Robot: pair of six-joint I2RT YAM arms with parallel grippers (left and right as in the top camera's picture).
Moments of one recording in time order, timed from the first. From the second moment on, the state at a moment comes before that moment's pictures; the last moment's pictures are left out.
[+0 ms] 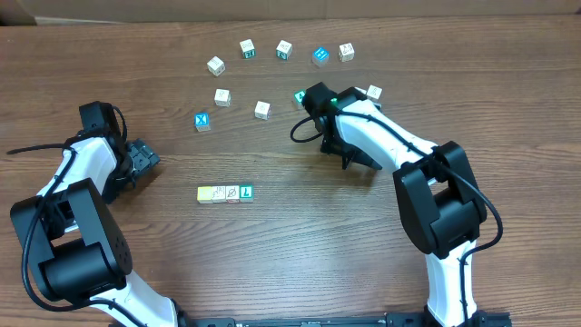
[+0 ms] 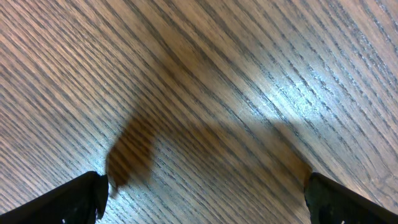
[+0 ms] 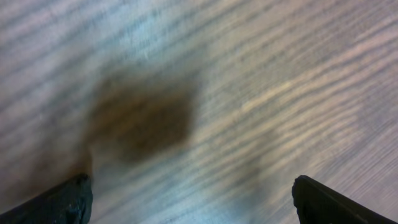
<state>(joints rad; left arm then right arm) 0.33 1.89 1.14 -0.62 -0.15 -0.48 0.50 2.17 1.61 -1.08 0.42 0.95</state>
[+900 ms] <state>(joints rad) 0.33 1.89 1.14 -0.62 -0.15 -0.48 0.49 2.17 1.61 -0.78 0.43 0.95</state>
